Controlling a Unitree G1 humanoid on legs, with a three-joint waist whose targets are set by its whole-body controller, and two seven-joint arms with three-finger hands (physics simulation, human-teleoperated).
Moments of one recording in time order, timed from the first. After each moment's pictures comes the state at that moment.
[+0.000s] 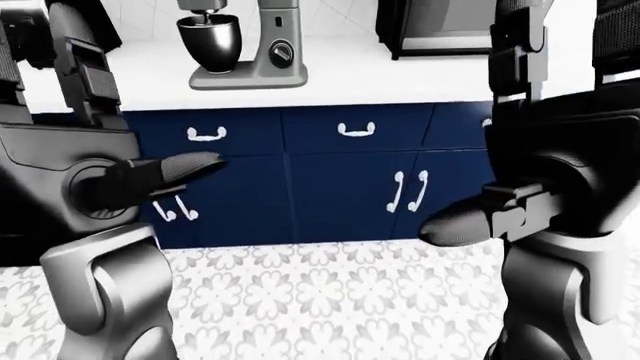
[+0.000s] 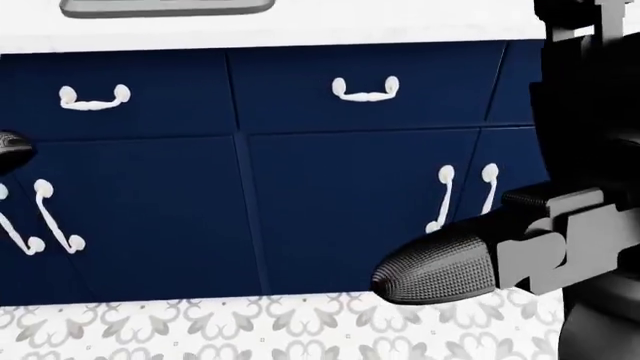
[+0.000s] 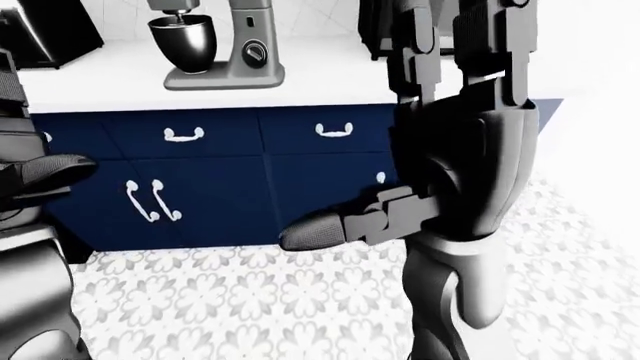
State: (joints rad) left arm -0.37 0.18 0.22 -0.82 -0.51 0.26 0.38; right arm -0.40 -0.09 -0.07 -0.89 0.40 0.33 -0.08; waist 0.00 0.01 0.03
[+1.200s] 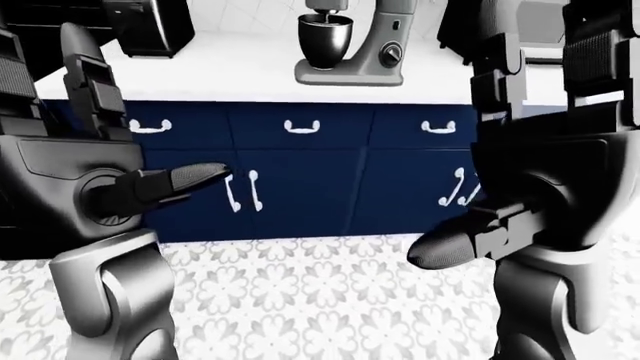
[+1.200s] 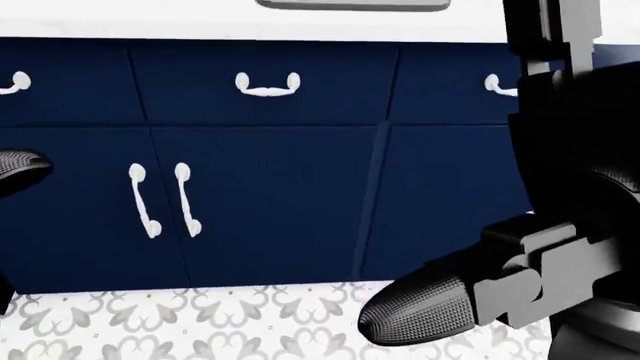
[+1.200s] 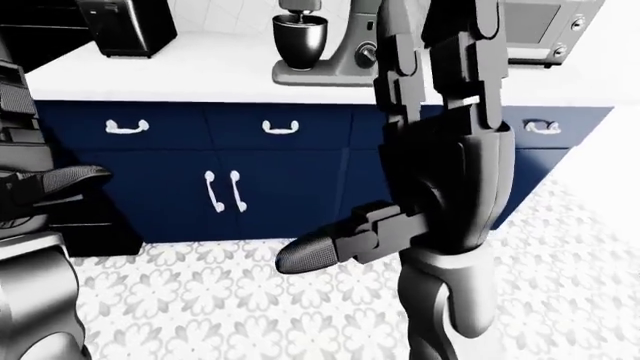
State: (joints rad) left arm -0.32 0.16 0.22 -0.80 -0.47 0.24 0.33; right arm -0.32 -0.08 -0.04 -0.88 0.37 0.29 -0.02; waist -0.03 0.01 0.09
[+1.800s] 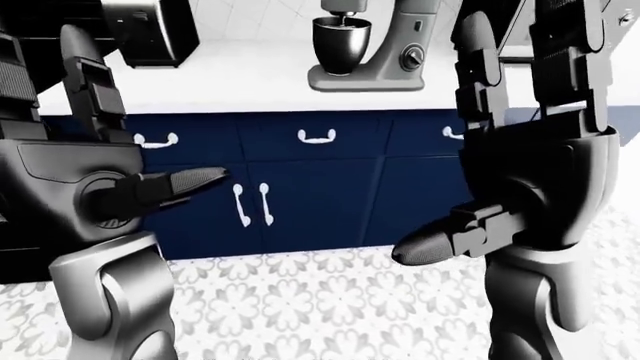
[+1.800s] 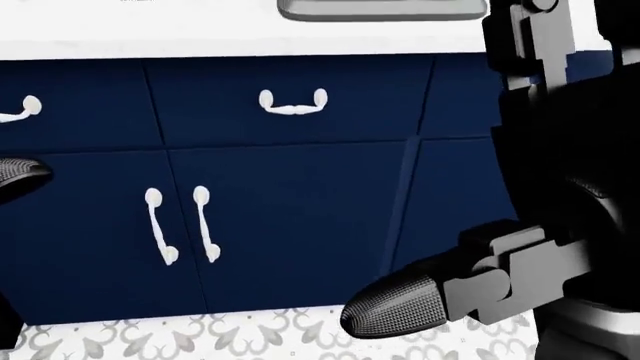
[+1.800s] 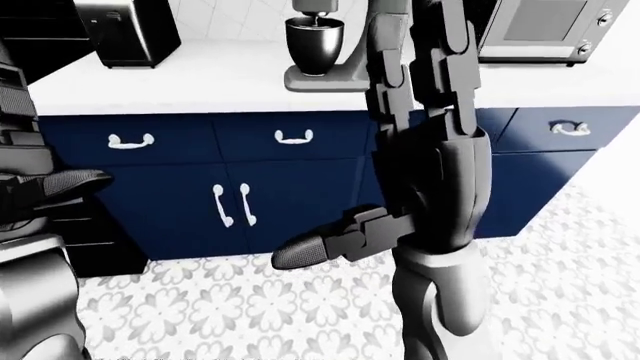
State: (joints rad) left arm -0.31 0.16 0.22 -0.81 -0.46 0.23 0.32; right arm -0.30 -0.05 -0.02 -0.87 0.30 0.30 0.02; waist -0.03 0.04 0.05
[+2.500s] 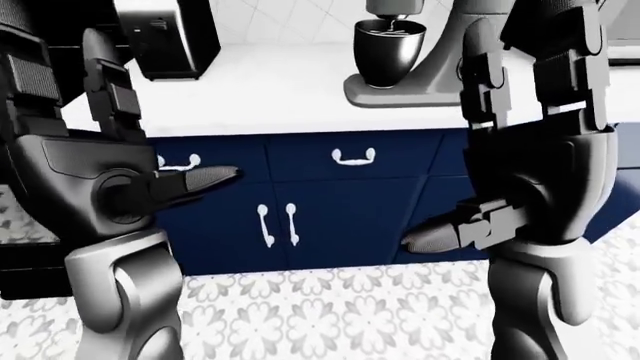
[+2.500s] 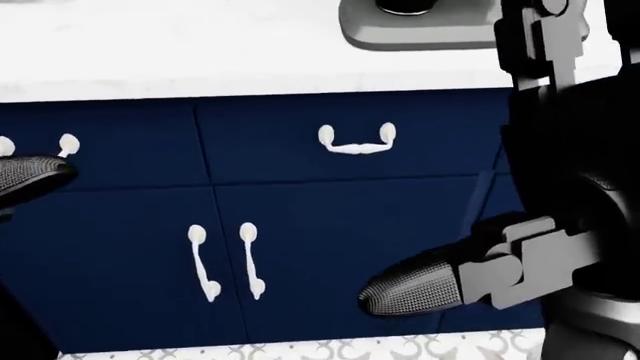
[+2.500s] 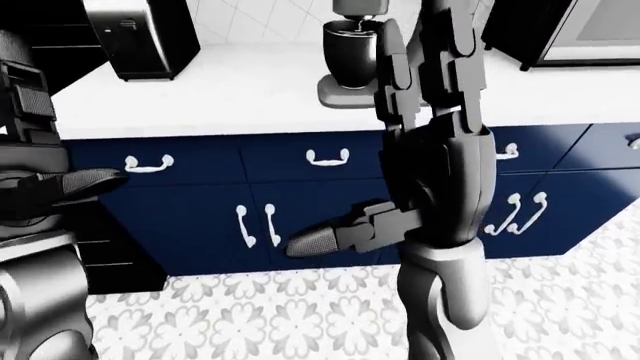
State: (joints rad) left arm -0.31 0.15 0.19 -0.79 -0.45 0.24 0.32; right arm -0.29 -0.06 -0.05 -0.84 0.33 0.30 0.01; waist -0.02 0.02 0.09
